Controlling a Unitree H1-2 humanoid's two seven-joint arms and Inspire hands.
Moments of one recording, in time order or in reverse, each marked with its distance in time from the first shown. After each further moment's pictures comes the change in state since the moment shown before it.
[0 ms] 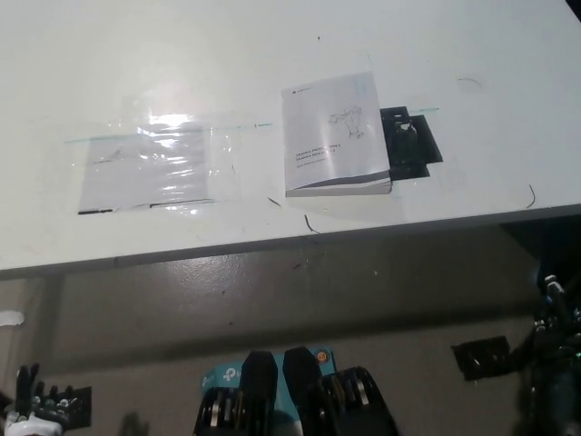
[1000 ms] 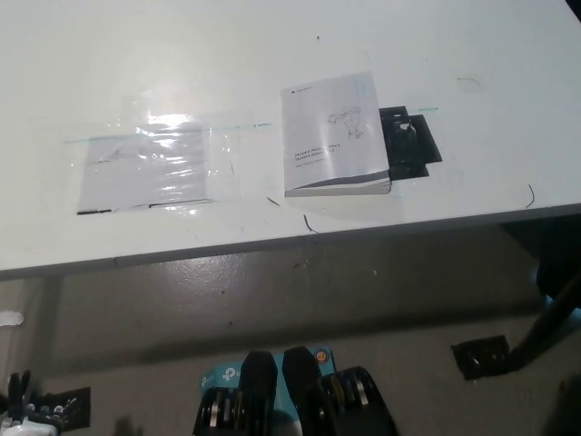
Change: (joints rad) left_arm -0.002 0.035 -0.030 0.052 -0.087 -0.020 0.030; right_arm -0.129 -0.040 0.055 -0.497 0.080 -0.003 -0.313
